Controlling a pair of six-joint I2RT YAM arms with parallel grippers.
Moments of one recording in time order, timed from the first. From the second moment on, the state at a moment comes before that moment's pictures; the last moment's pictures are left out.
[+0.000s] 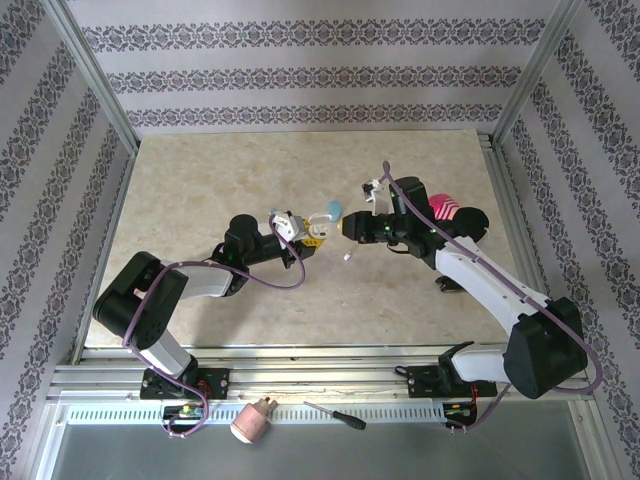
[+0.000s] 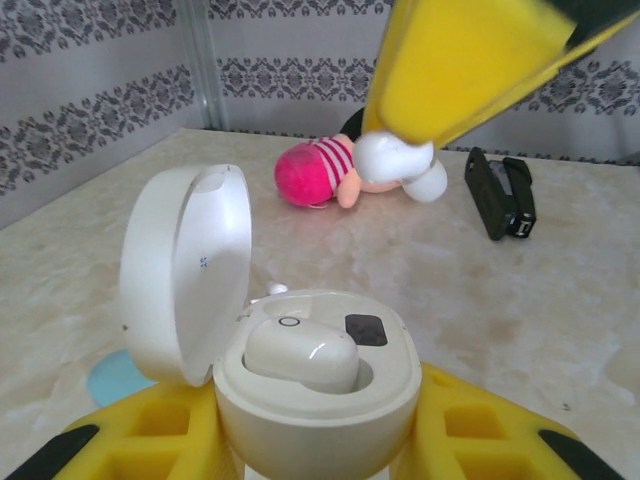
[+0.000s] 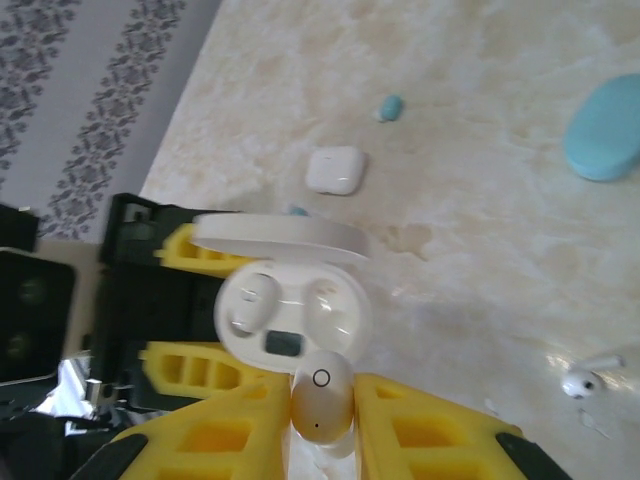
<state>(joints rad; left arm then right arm) -0.48 1.62 0.60 0.85 0.65 0.17 0.45 1.31 0.96 -0.30 -0.54 0.48</state>
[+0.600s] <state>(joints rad) -0.48 1.59 0.61 0.85 0.74 0.03 0.48 1.35 0.99 -0.30 -0.59 0.42</state>
